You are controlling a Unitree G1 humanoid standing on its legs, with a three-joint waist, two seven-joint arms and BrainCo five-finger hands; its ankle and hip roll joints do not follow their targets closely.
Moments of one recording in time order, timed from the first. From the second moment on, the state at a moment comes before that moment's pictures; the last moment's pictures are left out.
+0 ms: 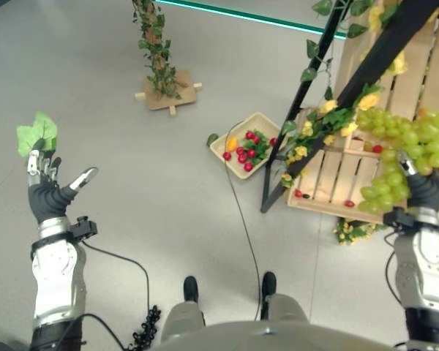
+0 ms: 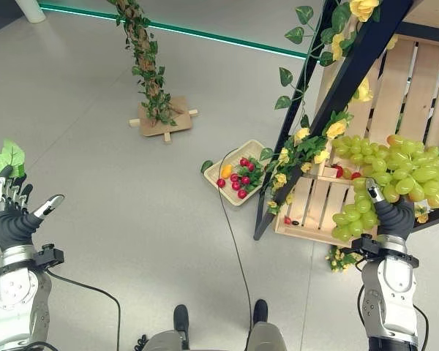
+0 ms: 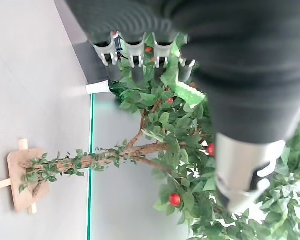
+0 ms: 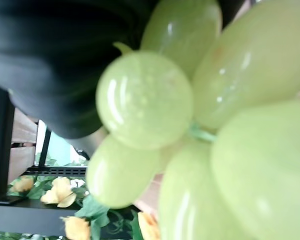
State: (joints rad) left arm 0.14 0.41 0.33 -0.02 -0.29 -0.36 0.19; right arm 0.08 -0.36 -0.31 -0.07 0.47 -0.24 -0.11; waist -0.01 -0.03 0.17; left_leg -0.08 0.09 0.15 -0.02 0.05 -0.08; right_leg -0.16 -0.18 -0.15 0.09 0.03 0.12
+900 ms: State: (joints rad) left arm 0.15 0.41 0.33 -0.02 -0.29 -0.36 0.21; right arm 0.11 -0.34 -0.28 -0.07 0.42 -0.24 -0.09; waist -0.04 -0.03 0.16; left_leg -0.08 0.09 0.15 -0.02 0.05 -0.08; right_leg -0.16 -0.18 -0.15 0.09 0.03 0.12
